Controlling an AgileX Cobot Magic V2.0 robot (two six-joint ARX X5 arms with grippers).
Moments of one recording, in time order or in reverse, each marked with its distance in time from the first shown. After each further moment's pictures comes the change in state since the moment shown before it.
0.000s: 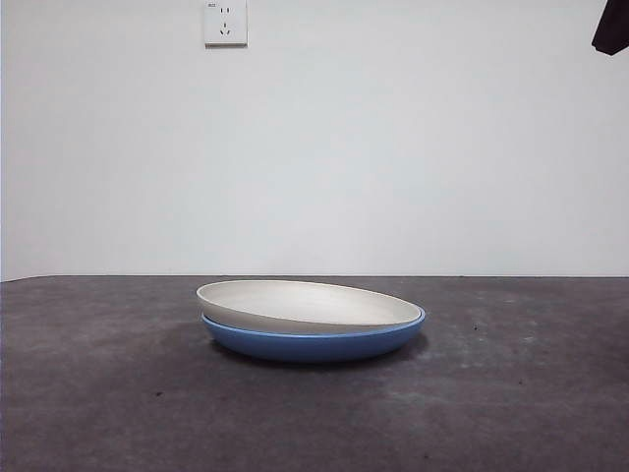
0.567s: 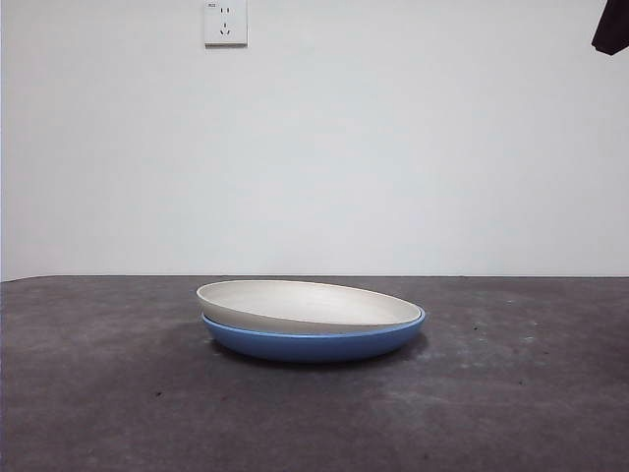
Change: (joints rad) left arm 0.000 0.000 0.000 0.000 0.000 0.000; right arm 0.000 0.000 0.000 0.000 0.000 0.000
